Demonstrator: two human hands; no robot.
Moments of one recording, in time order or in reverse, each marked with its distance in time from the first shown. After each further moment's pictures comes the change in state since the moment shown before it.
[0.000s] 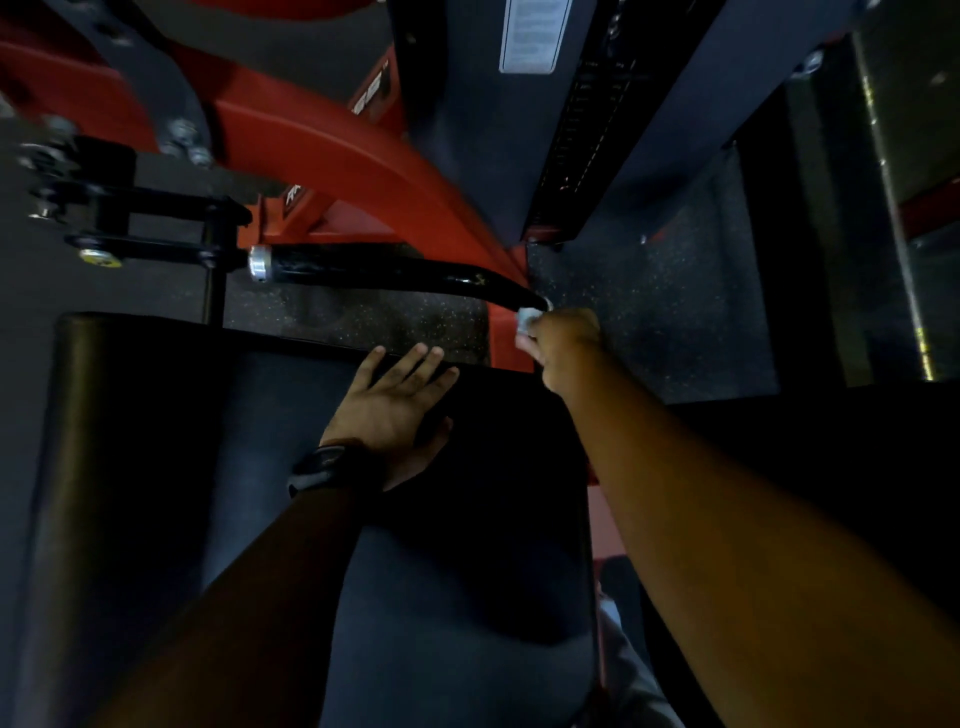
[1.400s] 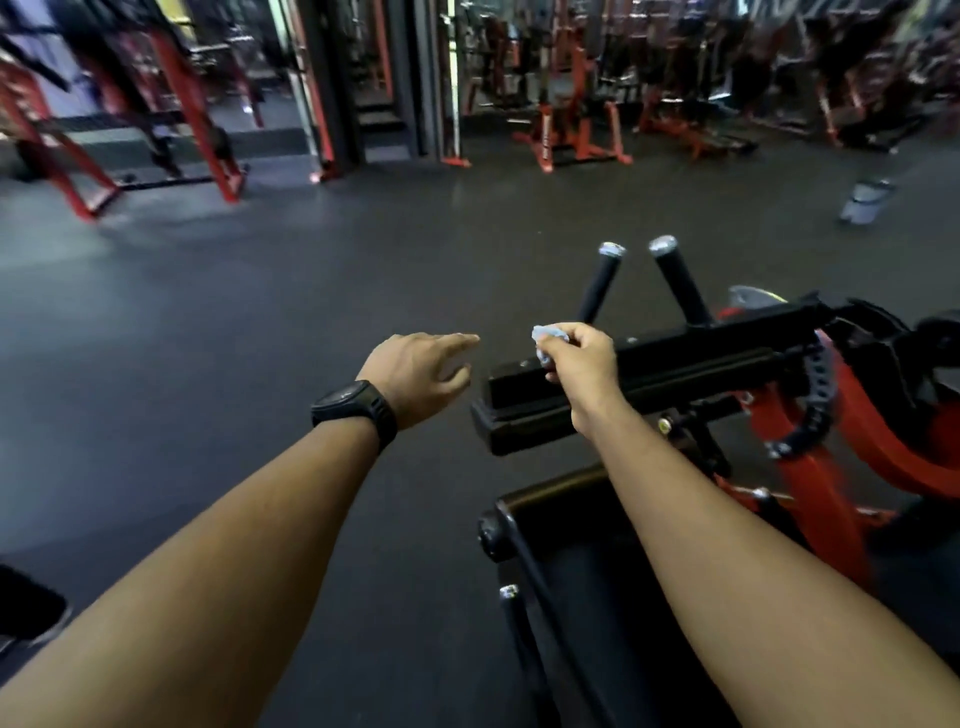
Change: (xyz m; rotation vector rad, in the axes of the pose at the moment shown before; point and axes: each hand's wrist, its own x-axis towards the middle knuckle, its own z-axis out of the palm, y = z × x) left_hand -0.663 0.188 -0.229 -0.079 0.777 -1.277; right_hand -0.676 0.159 0.006 -0.574 -1.344 -0.960
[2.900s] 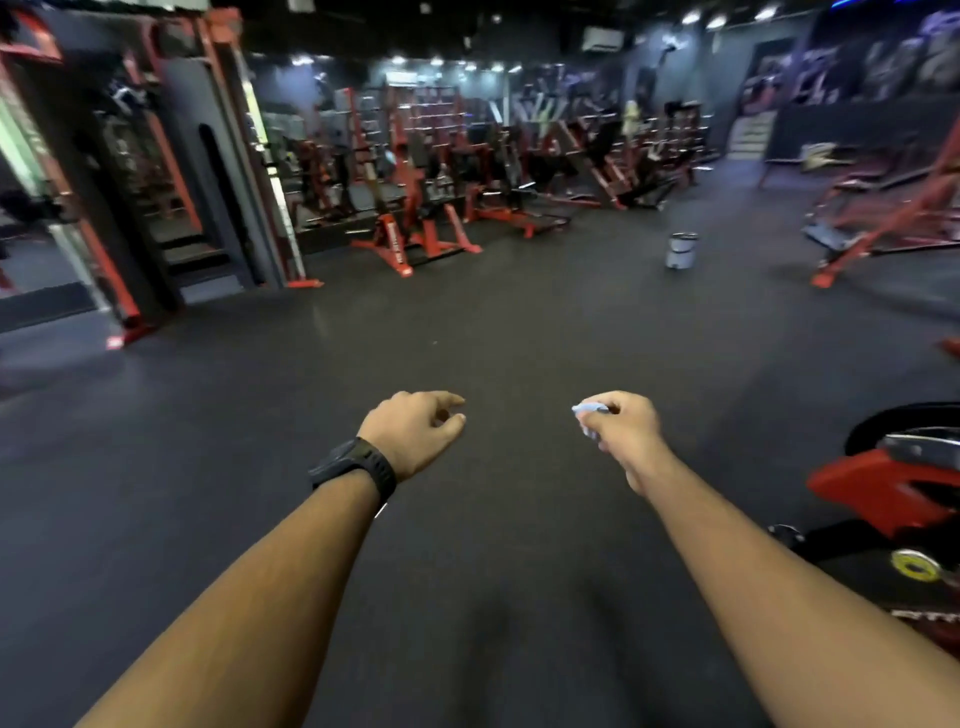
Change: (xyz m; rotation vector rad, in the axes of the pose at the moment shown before) left_hand 0.579 -0.404 0.051 -0.236 -0.181 0.218; right_hand 0.520 -0.005 0.267 -0.231 0.475 0.051
